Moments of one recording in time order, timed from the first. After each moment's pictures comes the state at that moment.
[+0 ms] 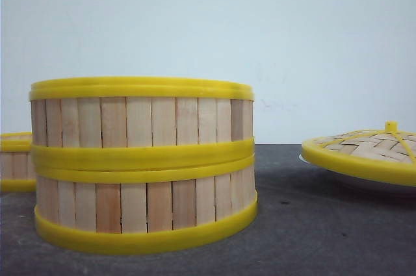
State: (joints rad) left arm -0.21 0.80 0.77 -0.43 -0.21 -0.07; right arm 0.84 1.03 1.48 -0.78 0.22 0.07
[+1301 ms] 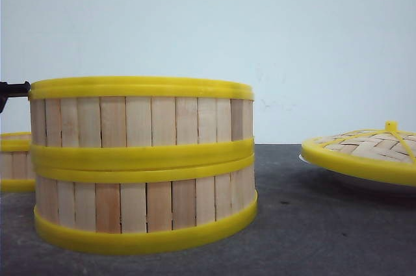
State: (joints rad) left arm 0.07 1.58 0.99 -0.25 -0.11 -0.21; right arm 0.96 0.56 1.02 -0.76 0.37 0.24
